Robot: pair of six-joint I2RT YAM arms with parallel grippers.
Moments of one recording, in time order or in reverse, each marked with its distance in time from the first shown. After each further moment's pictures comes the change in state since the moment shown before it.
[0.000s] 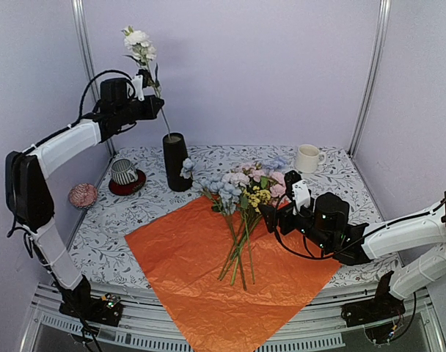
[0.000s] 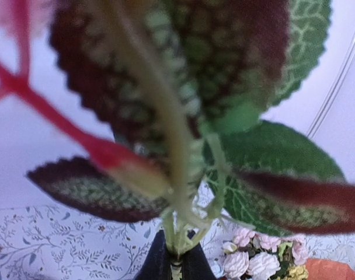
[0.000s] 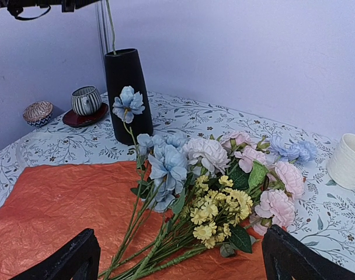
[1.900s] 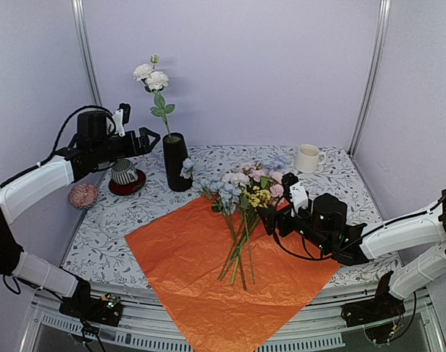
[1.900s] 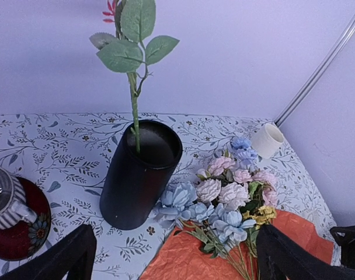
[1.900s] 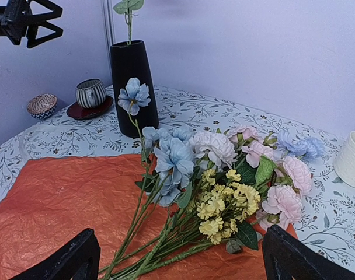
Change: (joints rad) left arm -0.008 -0.393 -0.534 -0.042 0.054 -0.167; right arm 0.000 0.019 0.001 -0.001 -0.026 0.001
